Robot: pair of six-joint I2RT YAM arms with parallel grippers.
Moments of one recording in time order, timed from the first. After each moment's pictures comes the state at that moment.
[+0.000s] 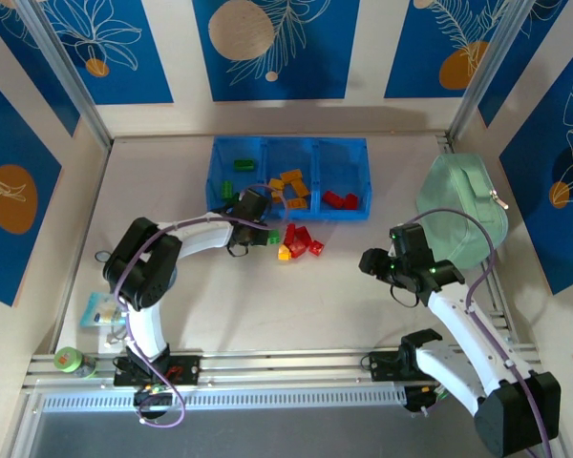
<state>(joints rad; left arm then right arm) -0.61 1.86 1.13 -0.34 -0.13 -0.45 0.26 0.85 0.60 -0.73 -0.10 0.61</state>
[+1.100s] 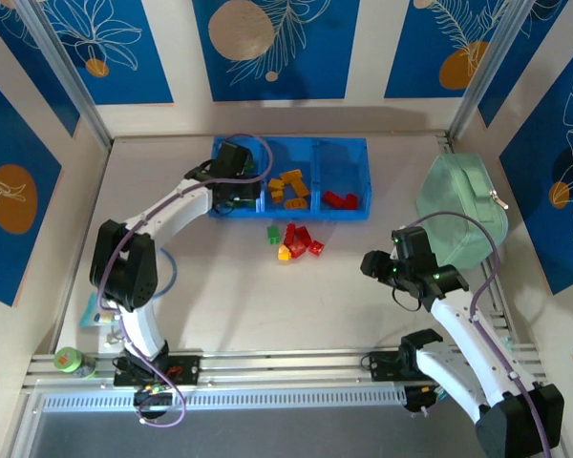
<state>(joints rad) -0.50 1.78 1.41 -0.54 -0.19 -0.34 0.27 0.79 0.59 -0.76 -0.10 0.61</state>
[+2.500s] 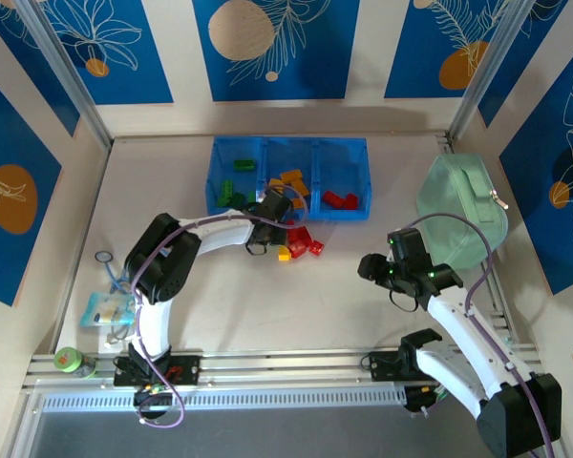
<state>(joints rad) -0.70 1.98 1.29 -0.41 -0.17 -0.54 0.29 0.83 0.56 -0.73 -0.10 0.62</state>
